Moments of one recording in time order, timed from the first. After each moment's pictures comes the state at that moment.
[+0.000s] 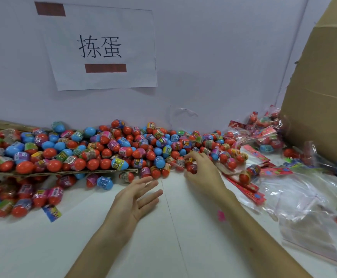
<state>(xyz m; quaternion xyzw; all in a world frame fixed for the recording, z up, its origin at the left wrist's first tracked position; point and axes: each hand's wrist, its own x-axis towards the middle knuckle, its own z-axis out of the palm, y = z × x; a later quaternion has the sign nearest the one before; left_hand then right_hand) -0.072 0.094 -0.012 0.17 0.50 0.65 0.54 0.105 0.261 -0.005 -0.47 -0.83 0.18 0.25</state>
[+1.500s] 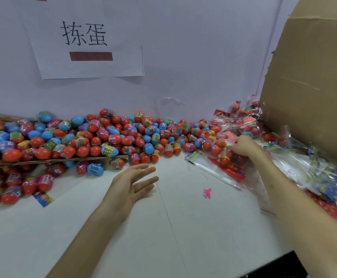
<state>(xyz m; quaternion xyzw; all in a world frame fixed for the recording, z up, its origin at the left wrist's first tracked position) -0.062 0.092 -0.009 0.22 0.51 0.62 0.55 0.237 0.358 0.025 -0.71 -0.68 0.17 0.10</state>
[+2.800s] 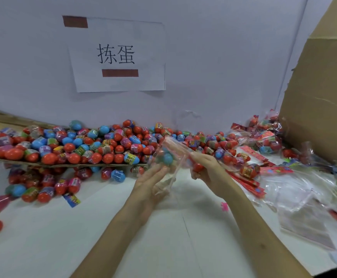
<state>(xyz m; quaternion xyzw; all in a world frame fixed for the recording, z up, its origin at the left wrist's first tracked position) -0.057 0.095 0.001 0.23 0.43 0.68 0.55 0.107 0.219 0.024 -0.25 -0.63 0.64 0.35</state>
